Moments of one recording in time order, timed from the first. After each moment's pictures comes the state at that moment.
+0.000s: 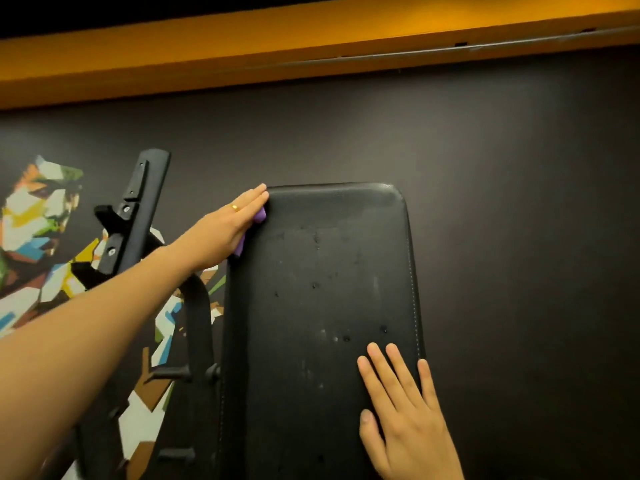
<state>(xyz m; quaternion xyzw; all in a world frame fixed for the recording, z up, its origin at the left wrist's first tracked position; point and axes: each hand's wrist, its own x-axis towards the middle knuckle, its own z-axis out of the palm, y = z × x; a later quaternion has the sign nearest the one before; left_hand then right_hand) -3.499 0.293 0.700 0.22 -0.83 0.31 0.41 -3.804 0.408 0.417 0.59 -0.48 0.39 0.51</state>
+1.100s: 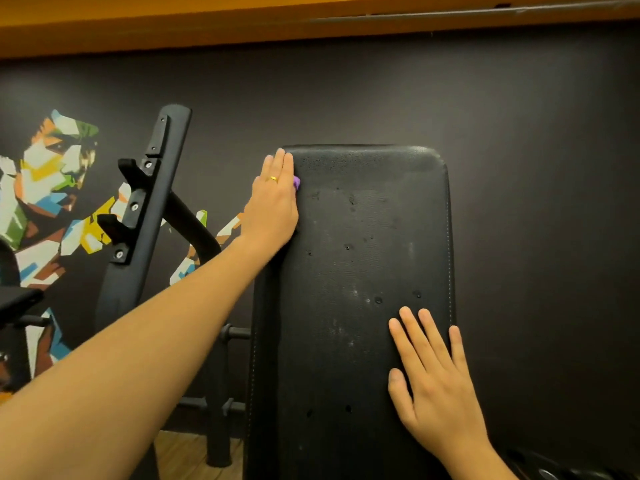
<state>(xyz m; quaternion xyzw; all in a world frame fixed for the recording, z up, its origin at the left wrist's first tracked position) -3.554 0.307 0.655 0.29 -0.70 0.26 0.60 -3.802 0.413 0.415 0.60 -0.53 0.35 0.49</state>
